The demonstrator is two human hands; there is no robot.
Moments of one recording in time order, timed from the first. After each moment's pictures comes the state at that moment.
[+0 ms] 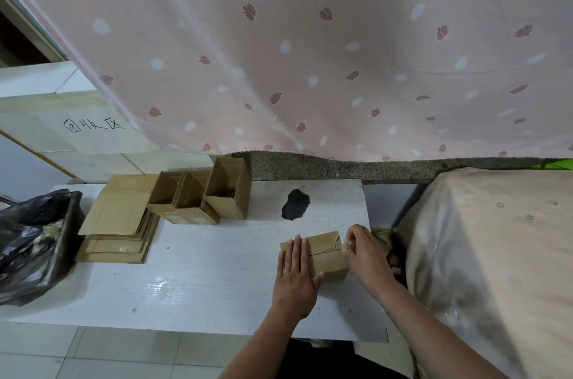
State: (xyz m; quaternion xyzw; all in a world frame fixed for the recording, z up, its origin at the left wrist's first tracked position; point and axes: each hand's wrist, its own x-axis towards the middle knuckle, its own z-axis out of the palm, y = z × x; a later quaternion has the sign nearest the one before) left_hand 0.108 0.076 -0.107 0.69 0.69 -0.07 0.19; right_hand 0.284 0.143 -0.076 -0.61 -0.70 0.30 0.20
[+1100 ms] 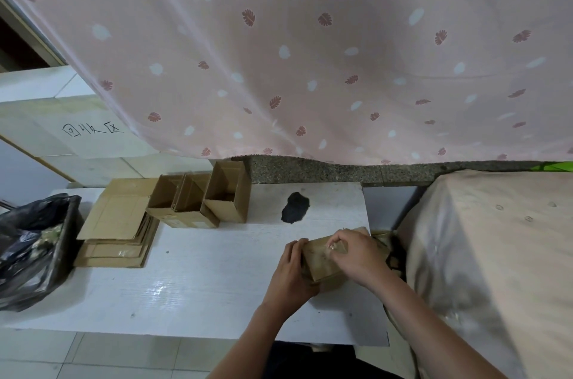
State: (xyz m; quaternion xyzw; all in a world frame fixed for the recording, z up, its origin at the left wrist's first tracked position) left_hand 0.090 0.087 -0.095 0.65 0.66 0.19 0.32; right_hand 0.266 0.146 -0.030 -0.60 -0.67 0.41 0.15
